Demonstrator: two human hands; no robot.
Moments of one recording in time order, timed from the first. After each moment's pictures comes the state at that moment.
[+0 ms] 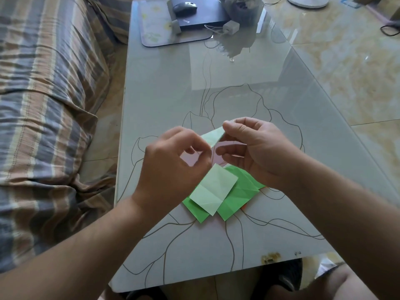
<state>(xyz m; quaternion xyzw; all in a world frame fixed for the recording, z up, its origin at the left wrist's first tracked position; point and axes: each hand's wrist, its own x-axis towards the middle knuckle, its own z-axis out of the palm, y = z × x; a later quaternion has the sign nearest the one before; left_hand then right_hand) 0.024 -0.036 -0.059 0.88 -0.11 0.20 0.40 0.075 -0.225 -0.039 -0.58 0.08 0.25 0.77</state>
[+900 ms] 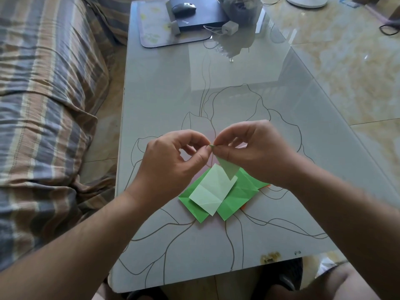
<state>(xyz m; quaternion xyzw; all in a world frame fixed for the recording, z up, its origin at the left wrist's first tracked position) 0.031 -0.030 -0.054 0.89 -0.07 0.08 0.45 0.075 -0.234 -0.048 -0.84 -0.17 0.09 0.51</state>
